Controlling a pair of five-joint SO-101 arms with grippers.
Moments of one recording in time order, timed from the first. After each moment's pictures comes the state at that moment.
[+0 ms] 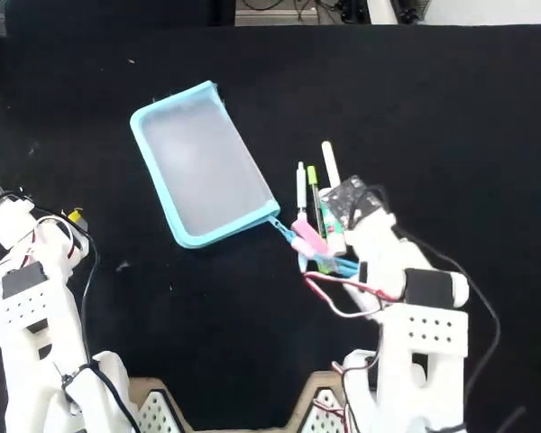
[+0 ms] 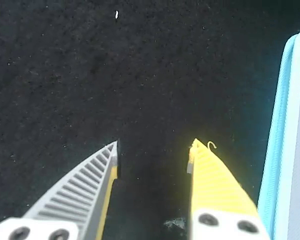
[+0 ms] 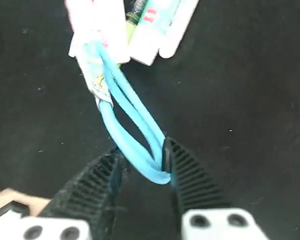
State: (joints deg) left arm -32.2 -46.5 65.6 37.3 14.4; right arm 9.1 -57.3 60.4 77.0 38.8
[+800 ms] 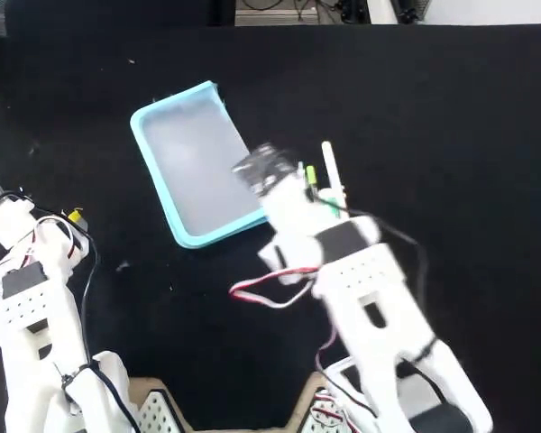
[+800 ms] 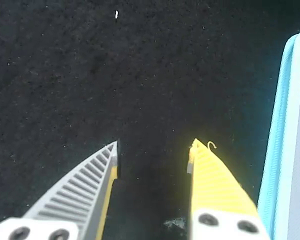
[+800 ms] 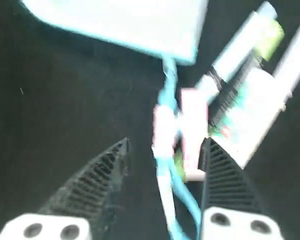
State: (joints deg) left arm -32.2 -46.5 65.6 37.3 14.4; right arm -23.2 -34.2 50.2 60.3 16.3
